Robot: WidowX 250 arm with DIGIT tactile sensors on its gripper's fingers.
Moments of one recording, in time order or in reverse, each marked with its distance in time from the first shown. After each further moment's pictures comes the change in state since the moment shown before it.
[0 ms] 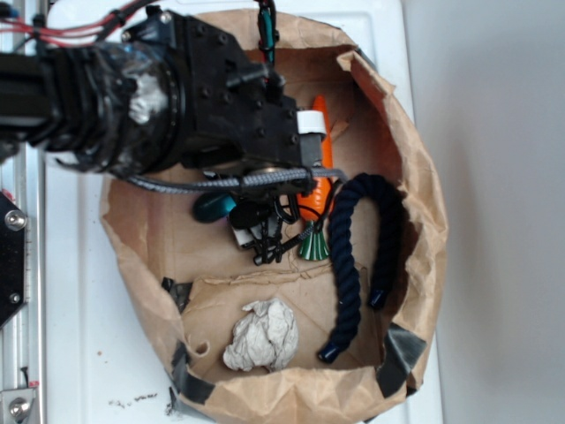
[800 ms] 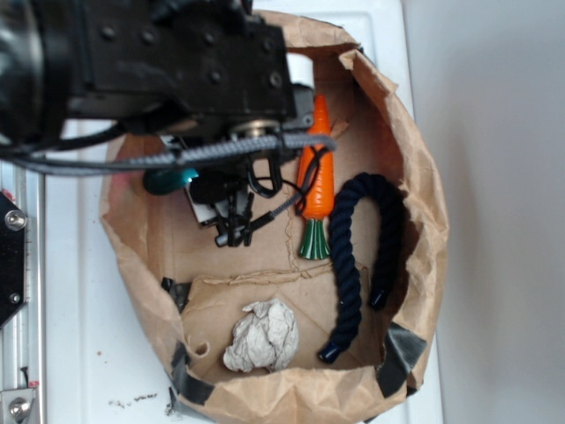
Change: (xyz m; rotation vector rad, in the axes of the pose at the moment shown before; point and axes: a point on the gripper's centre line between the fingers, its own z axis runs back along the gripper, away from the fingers) arm -0.008 0.007 0.085 0.039 0.006 -0.067
